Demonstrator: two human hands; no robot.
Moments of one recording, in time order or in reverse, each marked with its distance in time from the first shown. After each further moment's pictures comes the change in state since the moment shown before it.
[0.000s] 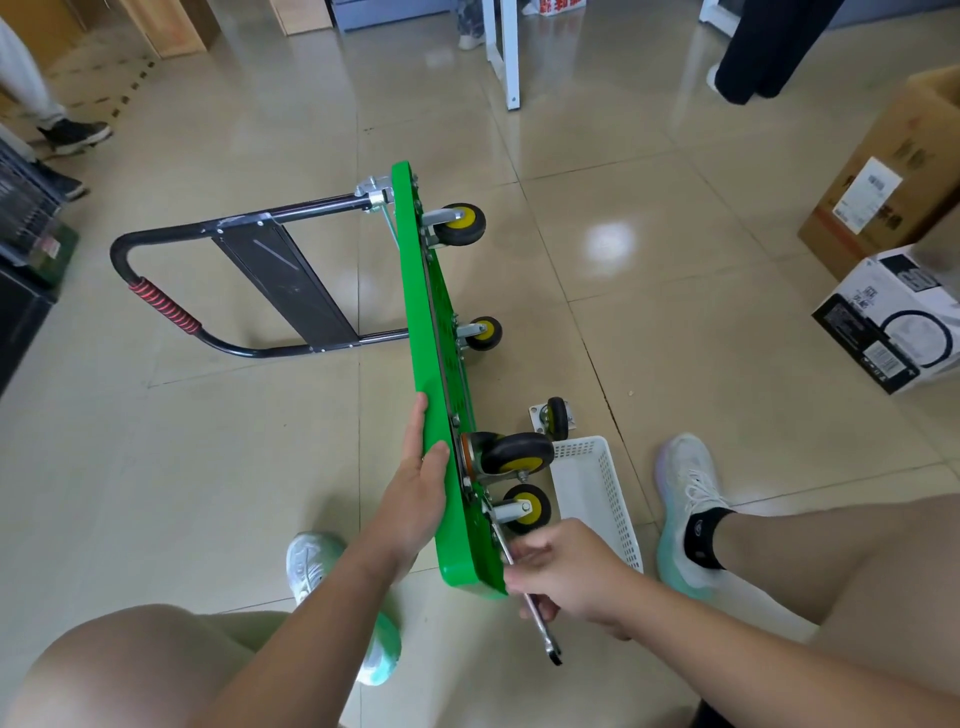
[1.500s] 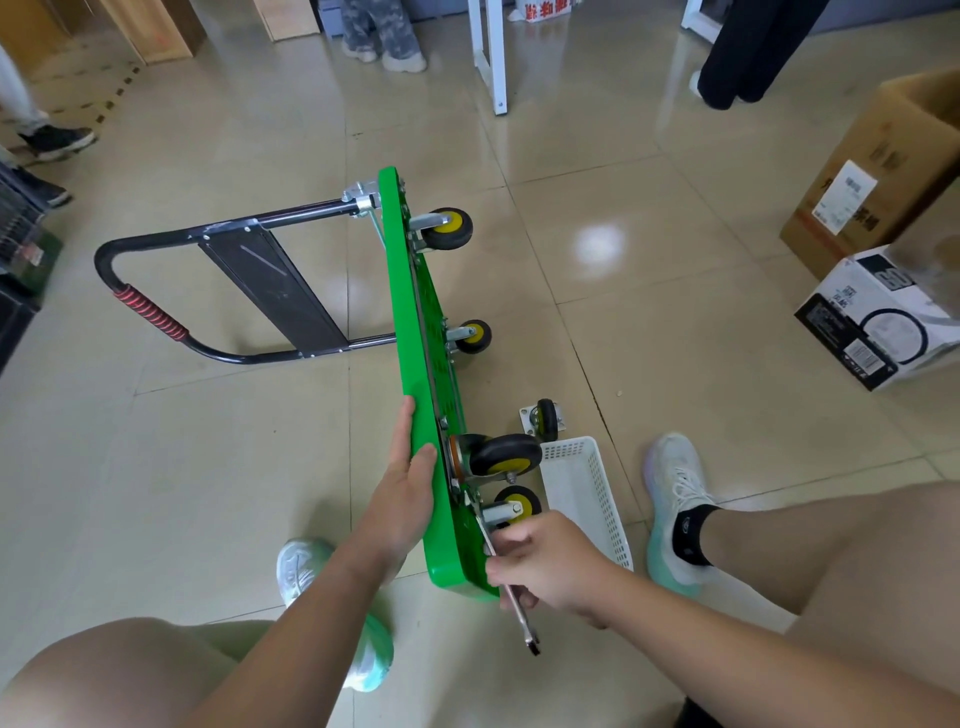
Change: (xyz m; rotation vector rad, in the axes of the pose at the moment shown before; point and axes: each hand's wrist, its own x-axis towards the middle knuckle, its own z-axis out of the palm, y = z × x) left_hand 0.002 -0.006 0.000 -0.012 0.003 0.026; right_hand -0.002 -0.014 0.003 0.008 0.004 -0.026
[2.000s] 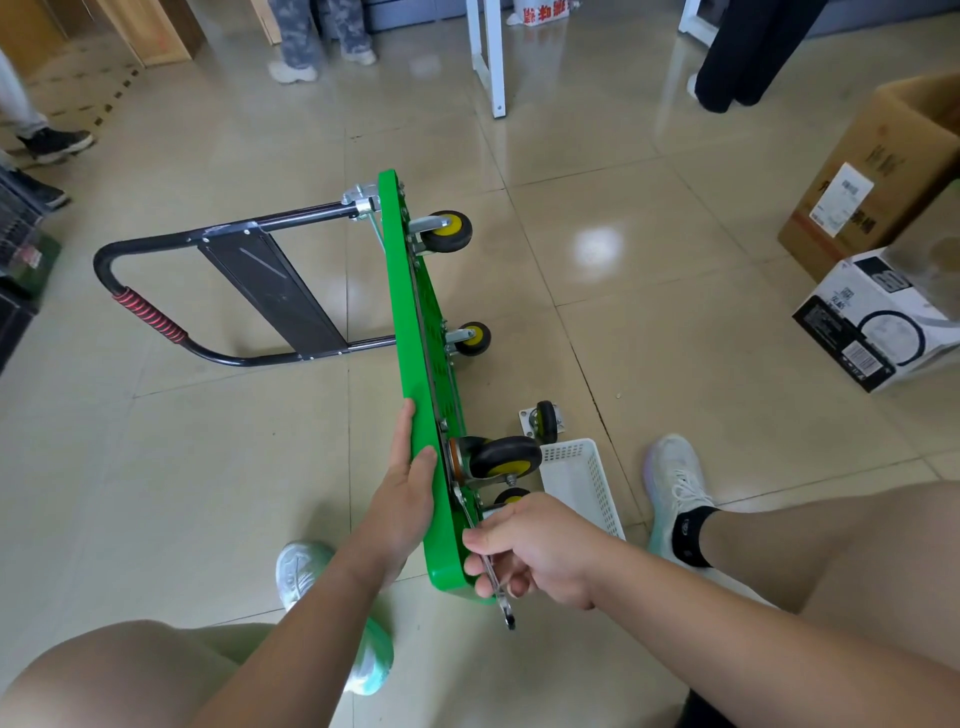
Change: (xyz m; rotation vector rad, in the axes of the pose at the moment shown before) left_hand 0.000 0.001 -0.001 0.007 0.011 -0.015; right_hand -0.005 -0.046 0.003 0.271 -0.145 0.131
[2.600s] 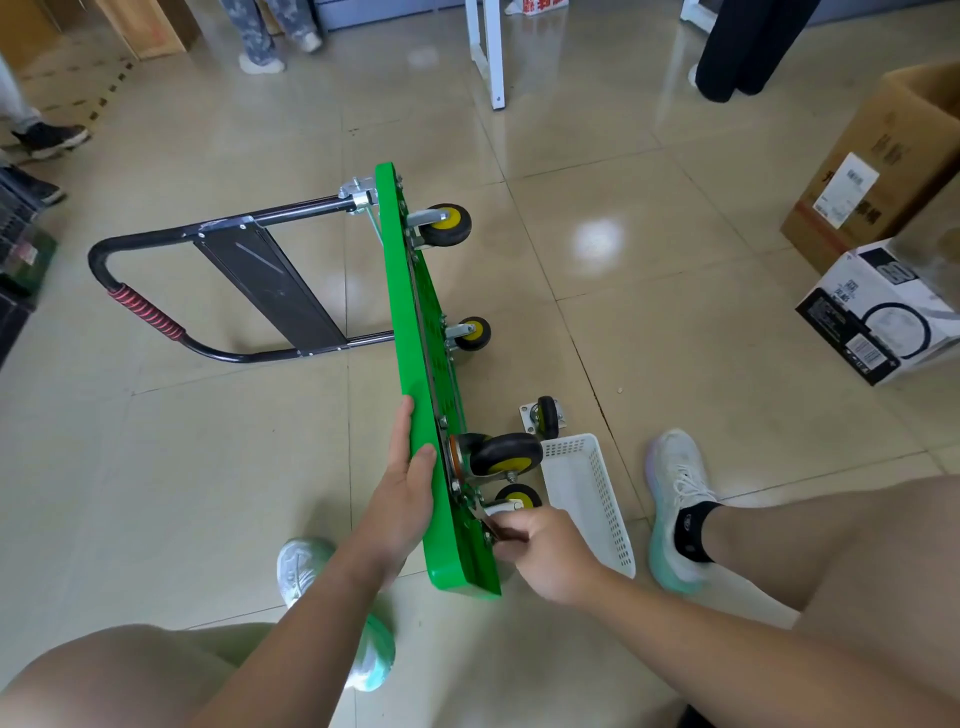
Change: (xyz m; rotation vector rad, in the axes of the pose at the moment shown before) left_hand 0.002 -0.004 -0.001 -0.006 -0.010 0.008; right_hand 0.046 0.060 -0.024 -0.484 0.274 -0.209
